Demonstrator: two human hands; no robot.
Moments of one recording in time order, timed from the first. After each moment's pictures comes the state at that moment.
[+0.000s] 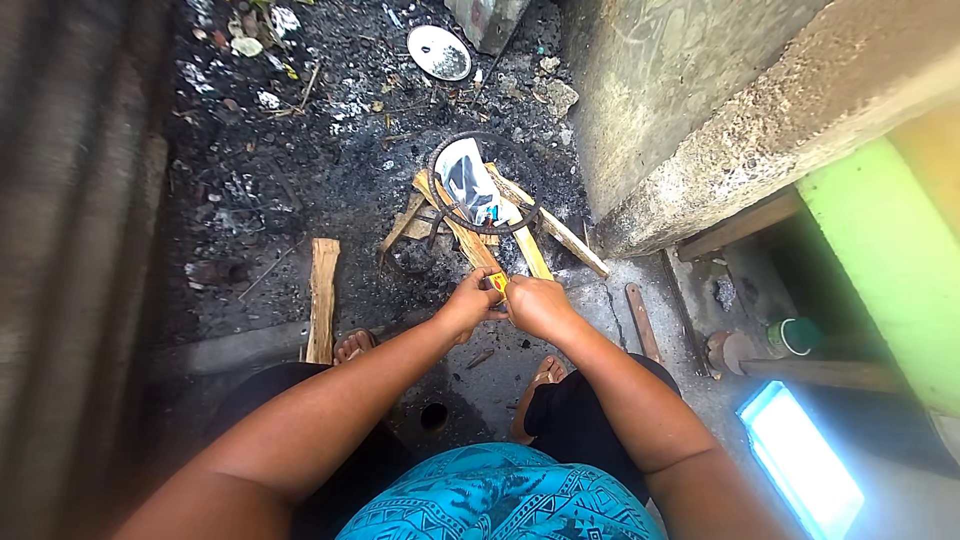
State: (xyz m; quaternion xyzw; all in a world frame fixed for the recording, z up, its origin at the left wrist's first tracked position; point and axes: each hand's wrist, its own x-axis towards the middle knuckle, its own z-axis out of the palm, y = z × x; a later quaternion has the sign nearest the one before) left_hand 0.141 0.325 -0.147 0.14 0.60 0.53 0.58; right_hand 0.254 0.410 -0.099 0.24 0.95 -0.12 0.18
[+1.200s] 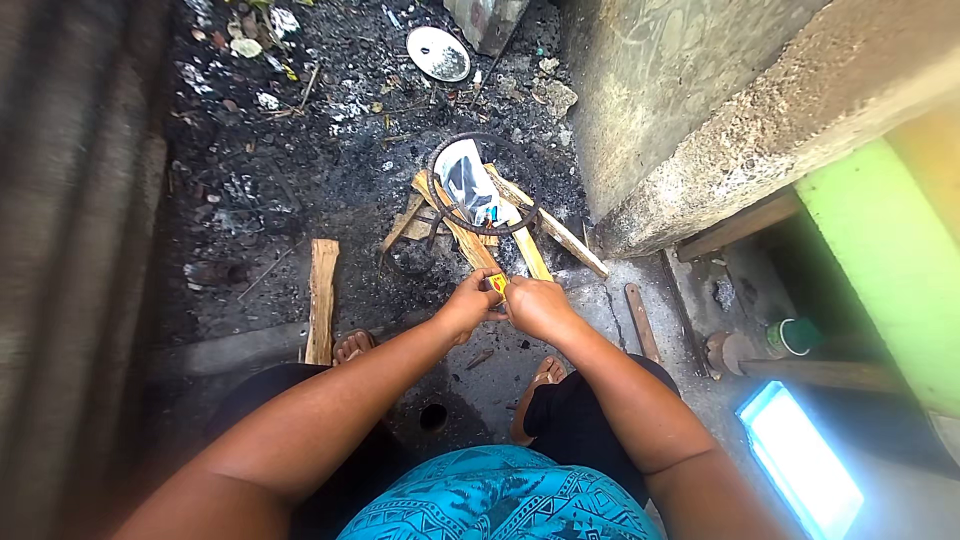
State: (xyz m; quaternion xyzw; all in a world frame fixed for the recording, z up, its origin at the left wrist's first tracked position) left_hand 0.141 0.326 -0.149 0.15 0.60 0.52 0.59; right_hand 0.254 0.410 -0.098 0.24 0.95 -0.12 0.18
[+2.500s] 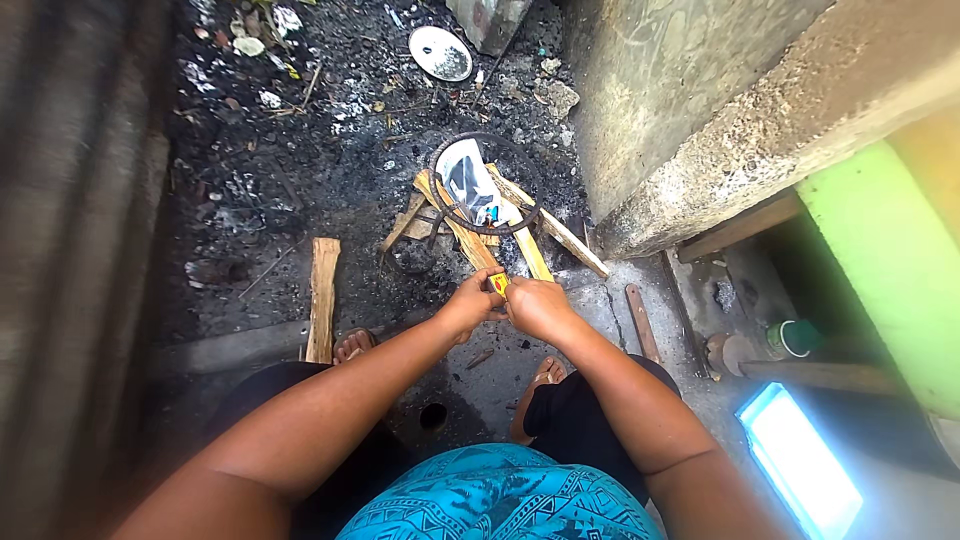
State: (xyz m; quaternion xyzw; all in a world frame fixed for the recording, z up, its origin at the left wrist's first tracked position) left_hand 0.139 0.325 -0.151 0.16 0.60 0.52 0.59; right_hand 0.253 0.410 -0.099 0.24 0.94 -0.12 0.19
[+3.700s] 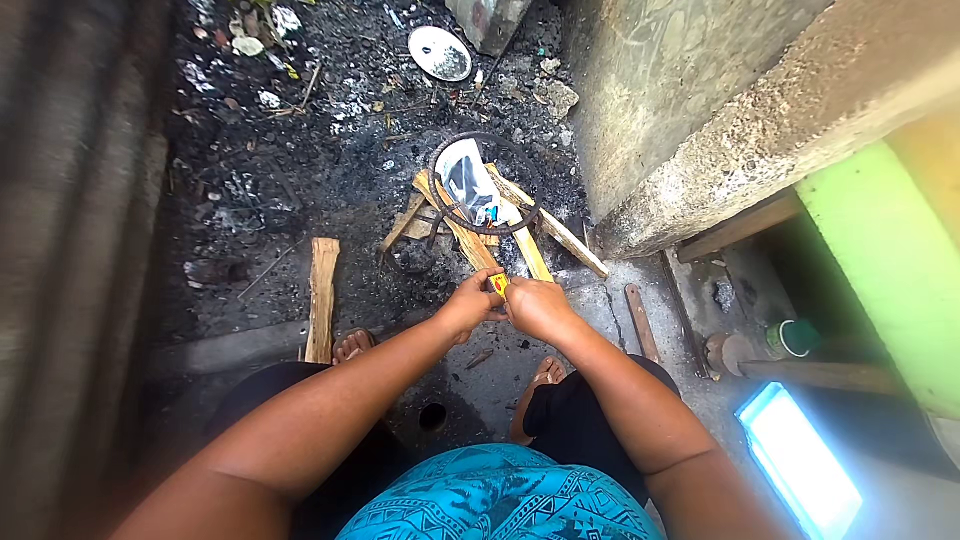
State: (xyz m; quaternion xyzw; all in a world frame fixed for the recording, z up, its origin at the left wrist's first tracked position) left_hand 0.140 0.325 -0.150 0.17 0.60 0.51 0.59; right_hand 0.254 0.409 -0.098 0.24 0.94 -0.13 0.19
